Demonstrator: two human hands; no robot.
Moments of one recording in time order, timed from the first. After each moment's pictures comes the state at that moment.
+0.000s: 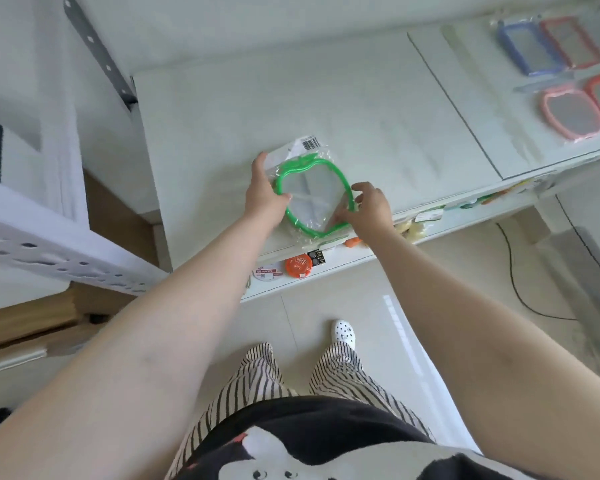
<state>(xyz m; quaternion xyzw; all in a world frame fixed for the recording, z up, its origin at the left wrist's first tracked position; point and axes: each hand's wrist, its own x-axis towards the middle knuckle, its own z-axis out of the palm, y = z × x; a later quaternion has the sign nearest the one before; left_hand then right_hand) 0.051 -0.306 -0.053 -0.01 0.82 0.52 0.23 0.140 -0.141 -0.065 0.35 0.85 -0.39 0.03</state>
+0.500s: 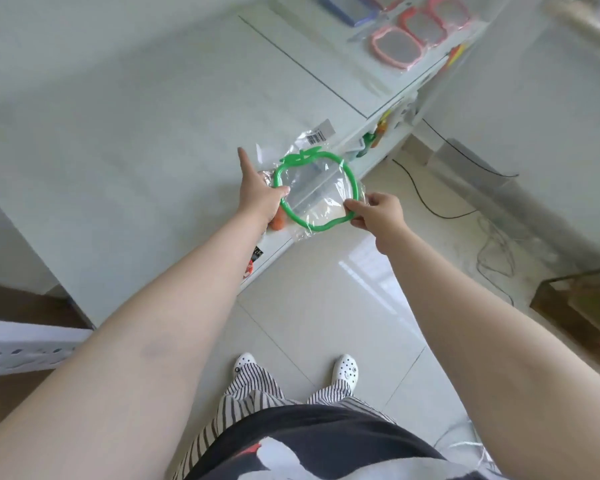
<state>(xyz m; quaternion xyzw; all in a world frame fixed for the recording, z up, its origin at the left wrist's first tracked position) 0.142 -0.212 -0.026 0.13 0.75 0.53 0.38 0.314 -0.103 -0.025 0.58 0.57 -0.55 -0.17</state>
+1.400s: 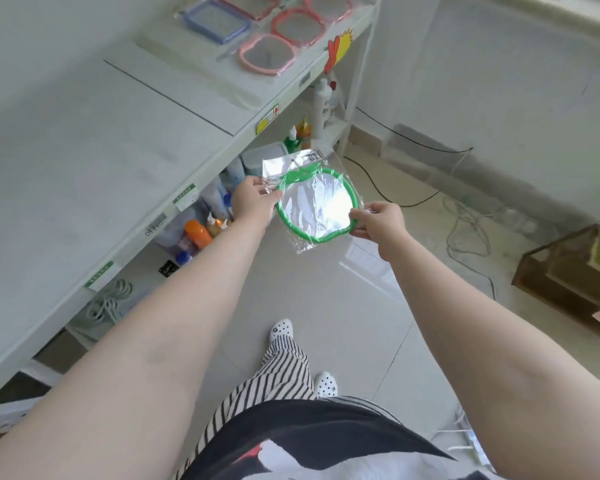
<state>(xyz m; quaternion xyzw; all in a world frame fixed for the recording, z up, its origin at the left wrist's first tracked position) 0.346 0.004 -0.037 0.20 0.80 0.47 0.31 0.549 0.083 -0.041 0.61 0.51 -0.58 -0.21</state>
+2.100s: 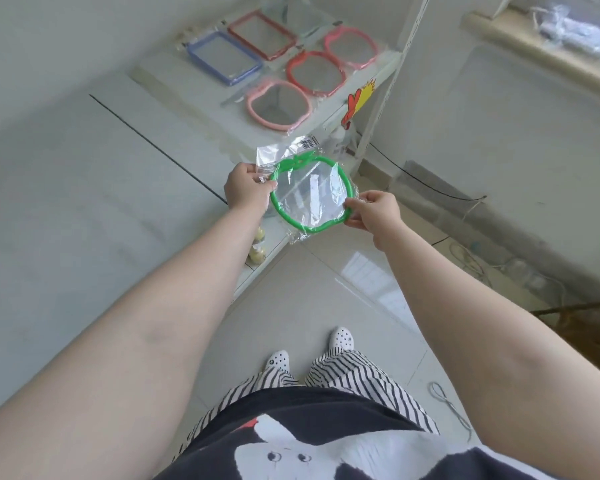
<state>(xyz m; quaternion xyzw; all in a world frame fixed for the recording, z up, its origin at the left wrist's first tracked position) 0.217 0.186 -0.031 0.15 0.83 0.48 0.25 0.413 0.273 -0.025 0.59 0.53 -0.57 -0.20</state>
